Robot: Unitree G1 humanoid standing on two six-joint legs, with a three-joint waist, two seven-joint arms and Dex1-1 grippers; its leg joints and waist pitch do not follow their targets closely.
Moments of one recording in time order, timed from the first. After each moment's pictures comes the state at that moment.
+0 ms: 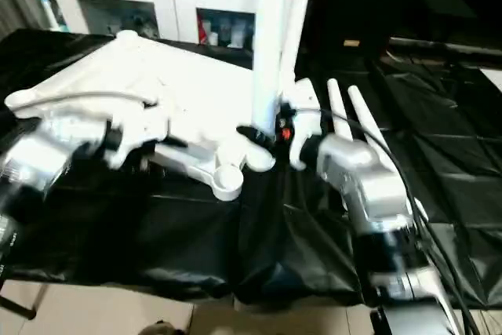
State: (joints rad) left arm -0.88 0.58 -0.47 0.67 0.02 0.00 -1.22; right arm -0.53 -0.34 0.09 0.08 0.34 0.58 0.67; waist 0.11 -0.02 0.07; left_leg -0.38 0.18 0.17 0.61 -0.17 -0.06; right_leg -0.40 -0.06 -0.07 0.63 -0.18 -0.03
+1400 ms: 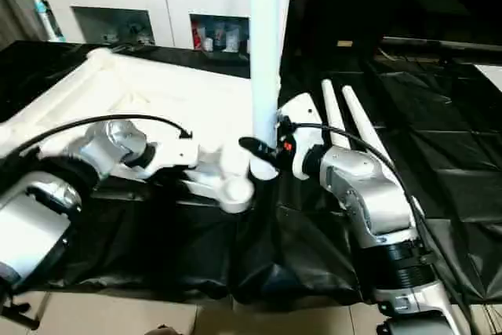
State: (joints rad) left arm -1.03 0.32 -0.48 1.25 0.26 -0.12 -1.19; right arm -0.48 -0.34 0.10 0.05 0.30 0.55 0.63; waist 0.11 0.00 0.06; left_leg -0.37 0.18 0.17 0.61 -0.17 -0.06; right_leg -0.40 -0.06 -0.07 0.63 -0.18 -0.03
